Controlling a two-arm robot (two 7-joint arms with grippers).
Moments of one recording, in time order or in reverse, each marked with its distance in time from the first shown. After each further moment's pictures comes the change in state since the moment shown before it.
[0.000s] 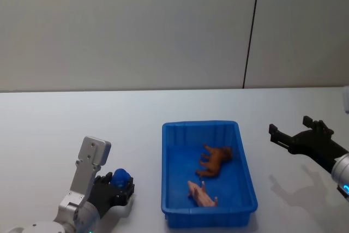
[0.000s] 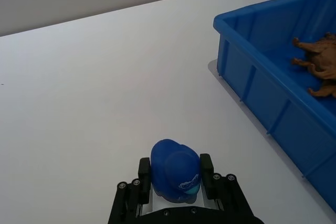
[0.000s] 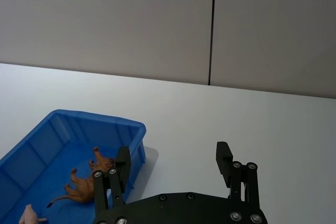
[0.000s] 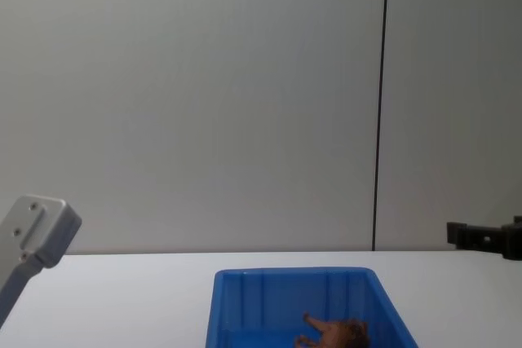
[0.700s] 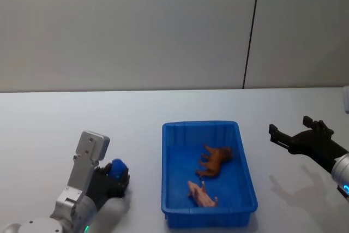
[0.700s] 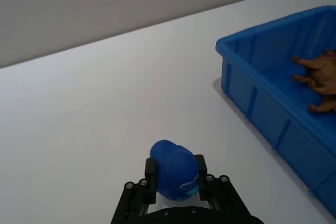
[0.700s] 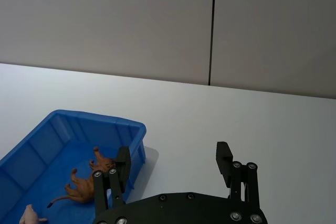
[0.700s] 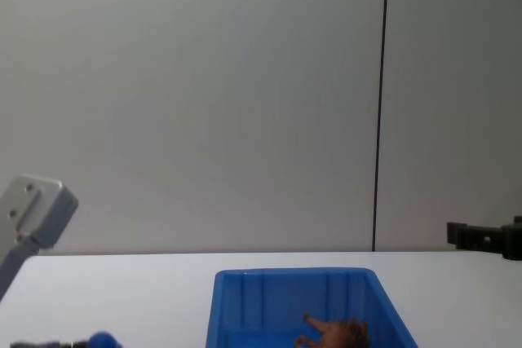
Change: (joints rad) left arm 0.000 0.003 -0.013 -0.015 0.050 -0.039 -0.007; right arm 0.000 0.000 0.000 0.000 0.000 0.000 0.000
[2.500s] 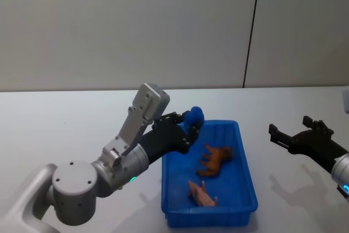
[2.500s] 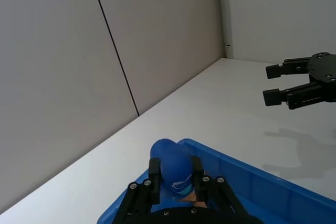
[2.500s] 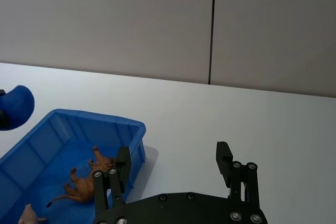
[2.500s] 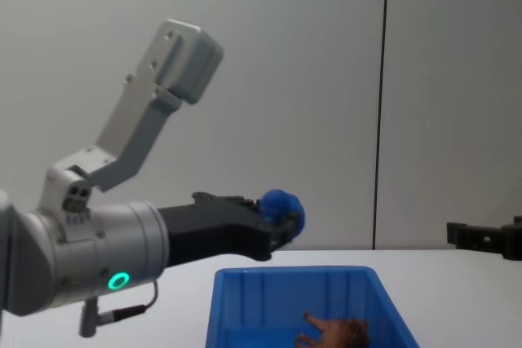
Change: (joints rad) left arm -0.221 -0.127 0.035 0.062 0.184 -0.164 -0.449; right arm 0.000 0.000 0.000 0.000 0.000 0.000 0.000
